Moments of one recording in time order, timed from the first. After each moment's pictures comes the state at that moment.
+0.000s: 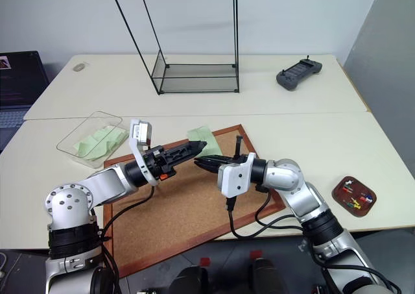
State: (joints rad) left arm -0.43 0.38 0.33 -0.12 -1.30 1.21 -0.39; right arm -0.53 -0.37 0.38 0.02 -0.14 -0.45 0.78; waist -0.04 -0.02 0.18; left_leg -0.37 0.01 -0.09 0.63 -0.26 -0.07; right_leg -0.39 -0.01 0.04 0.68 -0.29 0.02
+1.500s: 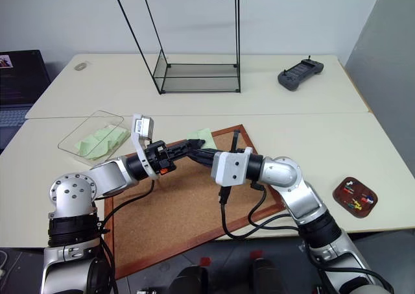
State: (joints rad) left arm -0.49 0.43 0.28 -0.04 -1.22 1.17 -0.49; right arm -0.53 -0.34 0.37 -0.14 -0.03 -0.20 0.79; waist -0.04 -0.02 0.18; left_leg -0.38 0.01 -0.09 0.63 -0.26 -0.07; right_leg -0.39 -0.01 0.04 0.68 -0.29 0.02
